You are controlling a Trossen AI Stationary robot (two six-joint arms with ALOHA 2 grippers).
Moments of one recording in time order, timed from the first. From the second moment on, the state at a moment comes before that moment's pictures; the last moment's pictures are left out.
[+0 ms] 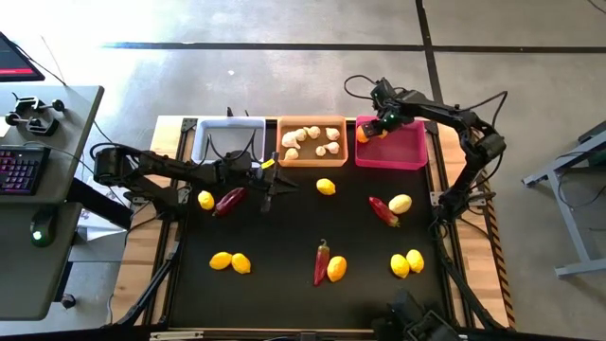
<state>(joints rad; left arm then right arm) 0.20 1.45 0.55 0.70 0.30 0.19 -0.94 1.73 1.19 -0.74 0.10 0.24</state>
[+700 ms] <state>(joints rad) 0.20 1.45 0.55 0.70 0.30 0.19 -0.94 1.73 1.19 -0.73 0.11 0.21</state>
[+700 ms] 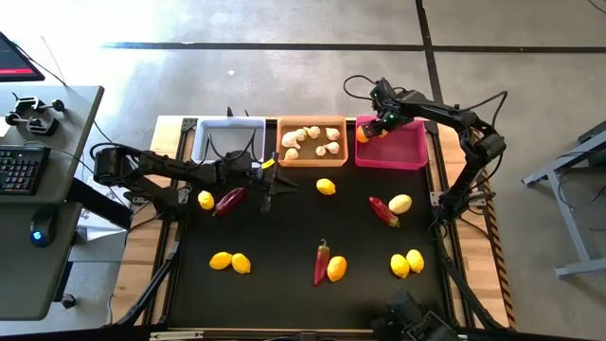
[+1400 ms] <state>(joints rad) 0.20 1.45 0.55 0.70 0.30 0.19 -0.89 1.73 1.19 -0.70 0.13 0.16</state>
